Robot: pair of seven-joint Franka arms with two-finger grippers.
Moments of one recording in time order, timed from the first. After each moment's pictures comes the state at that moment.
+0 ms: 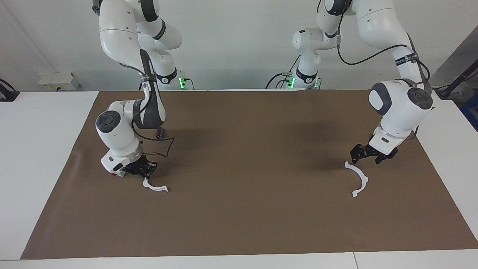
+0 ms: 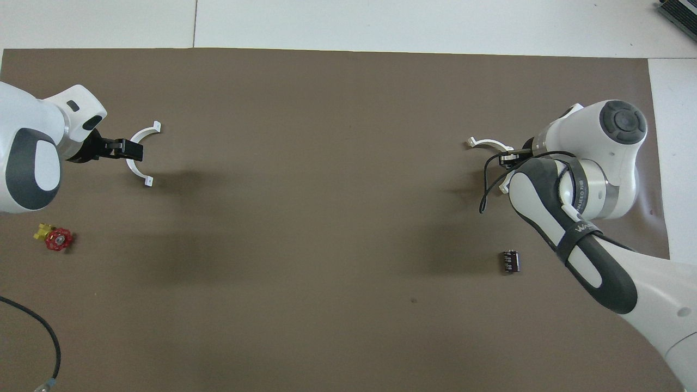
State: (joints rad) left arm 0.06 0.33 -0.02 -1.81 -0.02 2.20 0.15; right arm 0.03 0.41 0.00 -1.86 0.01 2.34 0.02
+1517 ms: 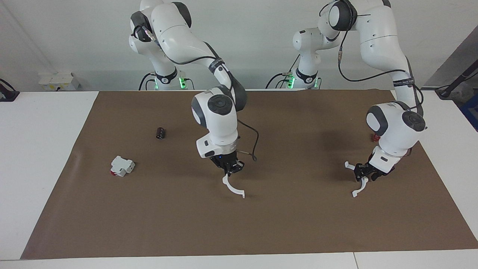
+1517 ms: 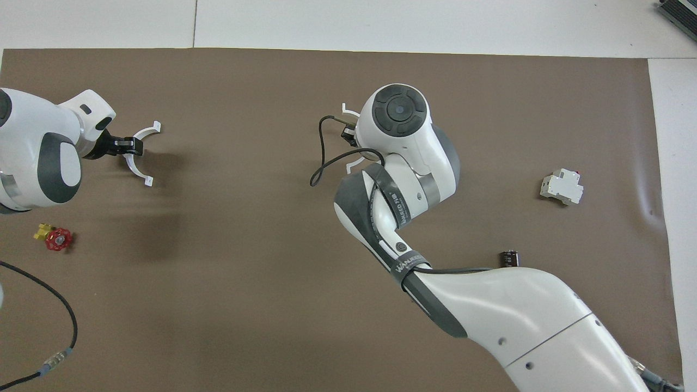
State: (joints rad) left arm 0.10 0.48 -0.02 -1.77 -0.02 2.36 0.15; right arm 0.50 0.66 0.00 -1.35 -0.04 2.14 1.00
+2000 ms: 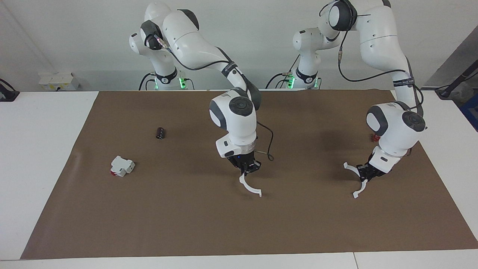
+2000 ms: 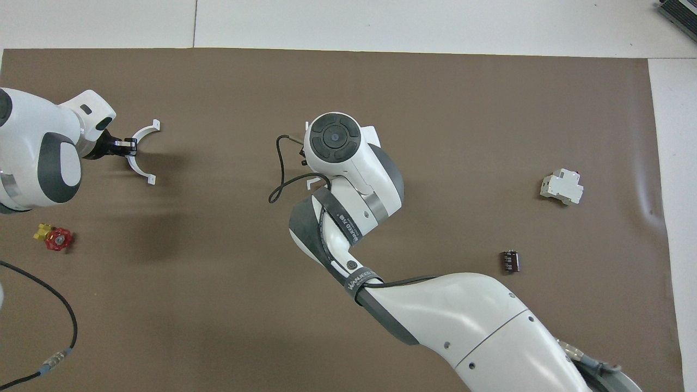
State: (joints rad) left arm 0.10 0.48 -0.03 -1.77 -0.02 2.36 0.15; right arm 0.59 0.75 0.02 -1.27 -0.04 2.15 1.16
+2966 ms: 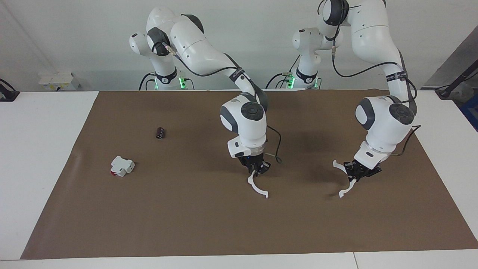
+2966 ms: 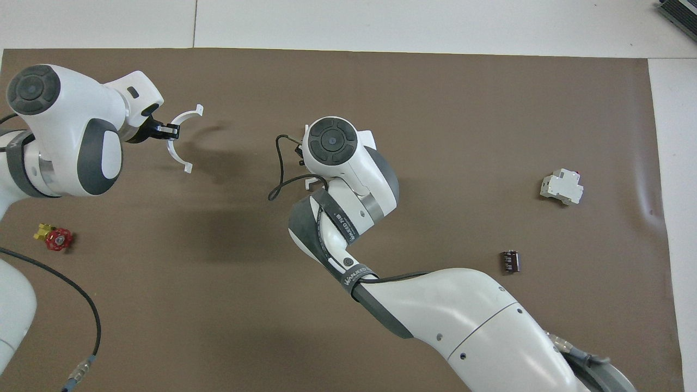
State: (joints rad) left arm -0.08 0.43 -0.04 -1.71 -0.02 2.30 0.13; right arm 0.58 0.79 0.03 -1.25 -0.04 2.18 1.20
